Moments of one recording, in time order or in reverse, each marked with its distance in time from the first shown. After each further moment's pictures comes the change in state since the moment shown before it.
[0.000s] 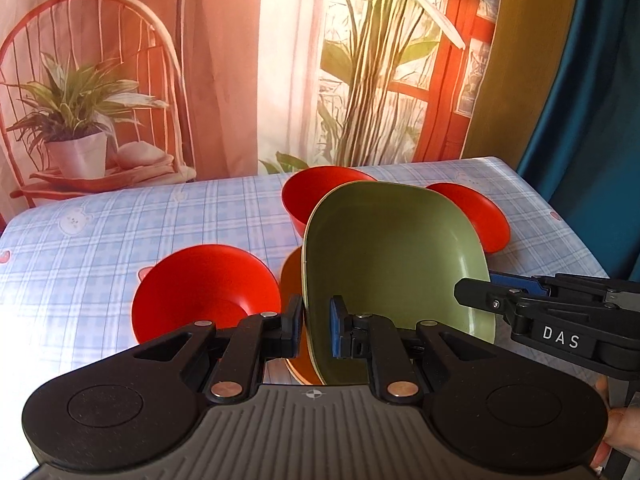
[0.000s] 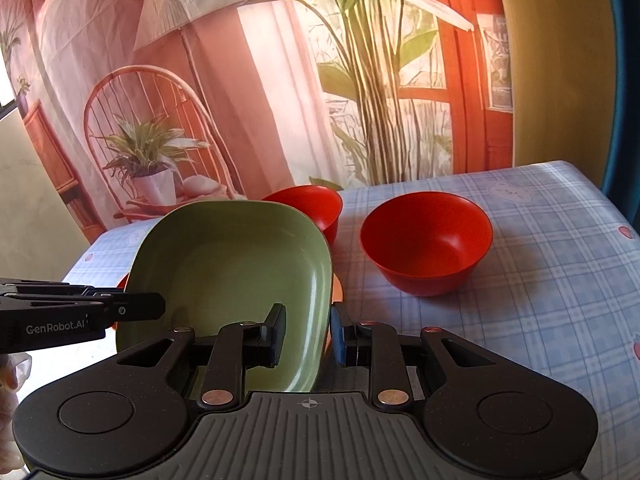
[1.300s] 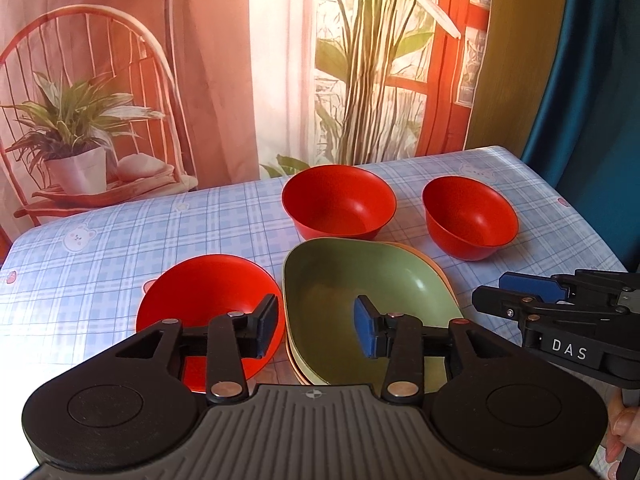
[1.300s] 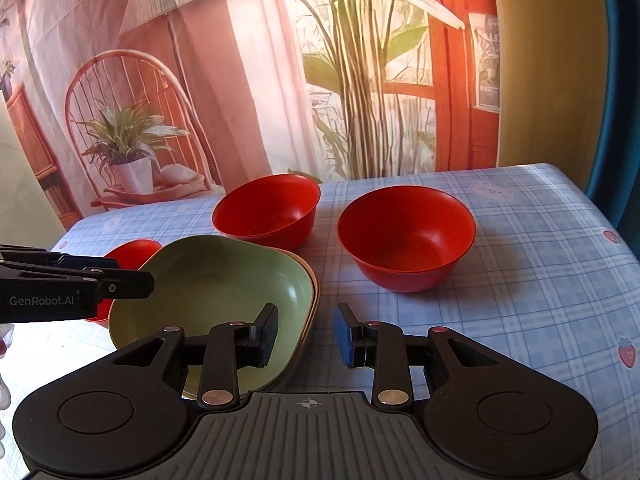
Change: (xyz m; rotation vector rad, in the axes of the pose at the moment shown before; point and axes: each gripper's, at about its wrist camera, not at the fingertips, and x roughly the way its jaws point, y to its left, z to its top) left arm -0.002 -0.009 0.002 0.051 -0.003 0.025; right arm 0.002 -0.003 -0.005 -0.037 0.010 -0.073
